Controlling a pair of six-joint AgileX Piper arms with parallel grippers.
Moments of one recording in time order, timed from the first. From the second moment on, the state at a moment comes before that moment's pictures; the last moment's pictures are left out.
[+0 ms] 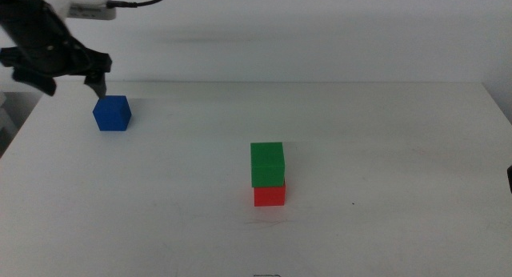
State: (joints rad) left arm 0.02 1.92 -1.74 0.02 1.09 0.07; right arm 0.74 0.66 -1.00 -0.12 0.93 -0.02
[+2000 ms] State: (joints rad) left arm -0.21 1.54 -1.27 0.00 0.76 -0.21; right arm 0.74 0.66 -1.00 -0.13 0.93 -0.02
